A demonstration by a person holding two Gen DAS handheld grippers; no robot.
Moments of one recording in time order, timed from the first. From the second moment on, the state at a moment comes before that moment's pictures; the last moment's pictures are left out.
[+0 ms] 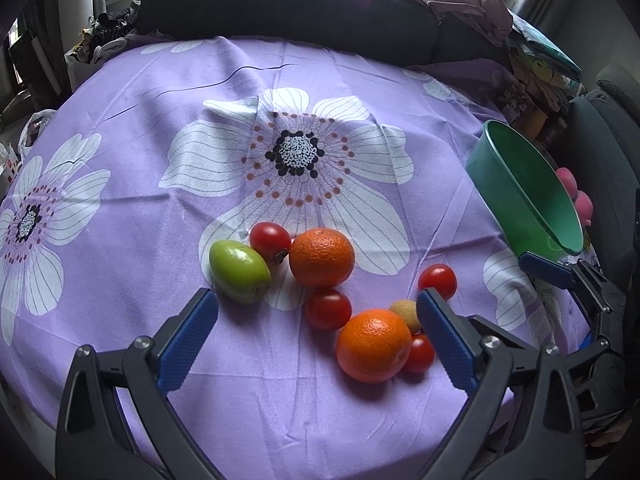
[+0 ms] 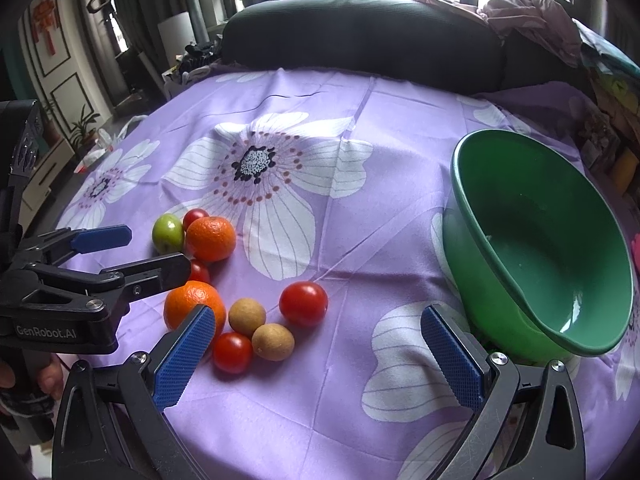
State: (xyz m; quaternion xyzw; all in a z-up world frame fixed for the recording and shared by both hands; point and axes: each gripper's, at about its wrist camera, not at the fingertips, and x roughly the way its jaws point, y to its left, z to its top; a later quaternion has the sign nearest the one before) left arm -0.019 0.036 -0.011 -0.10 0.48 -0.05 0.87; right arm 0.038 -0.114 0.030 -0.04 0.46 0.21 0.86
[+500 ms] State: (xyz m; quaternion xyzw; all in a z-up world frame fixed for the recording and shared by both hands) left arm -0.023 0.022 -0.029 -0.13 0.51 -0.14 0.84; right arm 0.030 -0.108 0.007 -0.01 0.49 0.31 0.81
